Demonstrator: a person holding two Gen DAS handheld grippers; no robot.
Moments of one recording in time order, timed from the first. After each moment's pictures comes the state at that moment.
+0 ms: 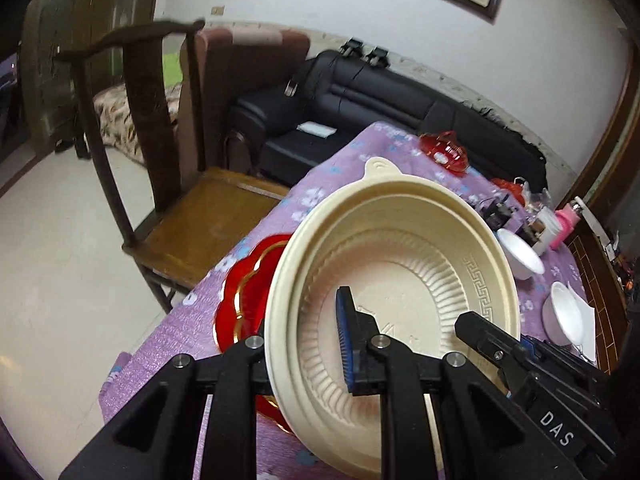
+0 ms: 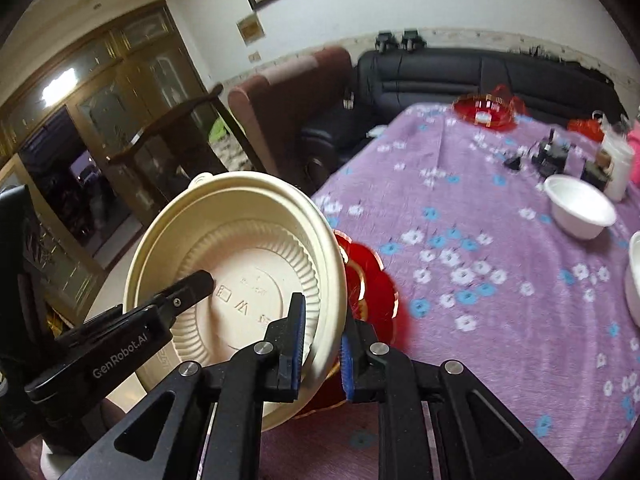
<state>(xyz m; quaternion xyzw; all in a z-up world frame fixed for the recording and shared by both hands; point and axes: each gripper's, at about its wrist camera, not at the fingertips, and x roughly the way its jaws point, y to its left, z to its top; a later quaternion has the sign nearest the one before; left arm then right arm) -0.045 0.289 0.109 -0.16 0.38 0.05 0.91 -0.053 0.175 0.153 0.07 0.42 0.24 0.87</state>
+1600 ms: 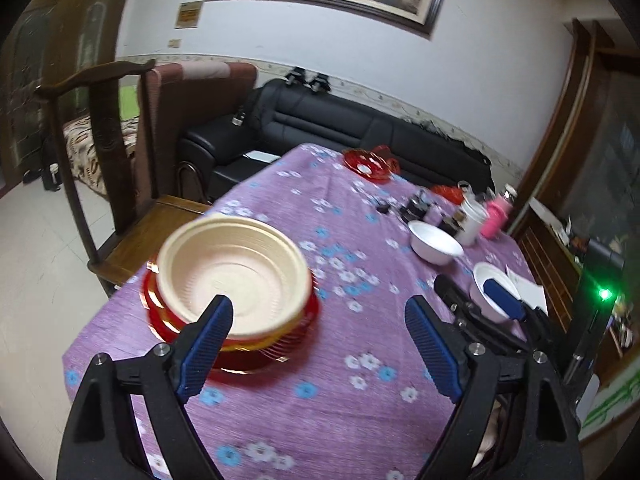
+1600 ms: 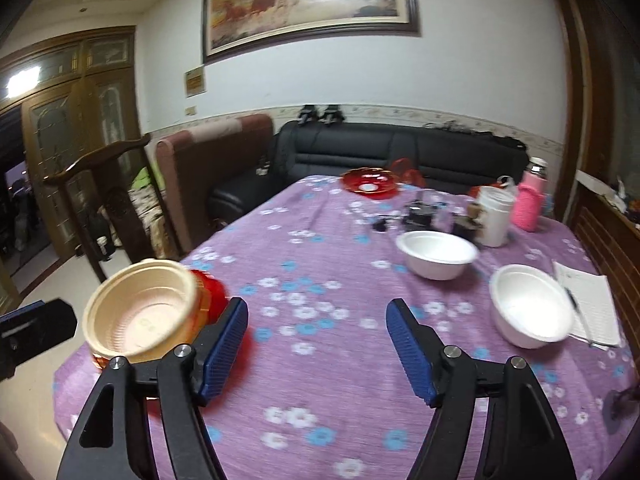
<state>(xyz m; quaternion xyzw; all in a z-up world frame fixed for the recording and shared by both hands) -0.118 0.187 0.149 -0.13 0.32 -0.02 0.94 -0.116 0.059 0.172 0.00 0.27 0.08 0.96</state>
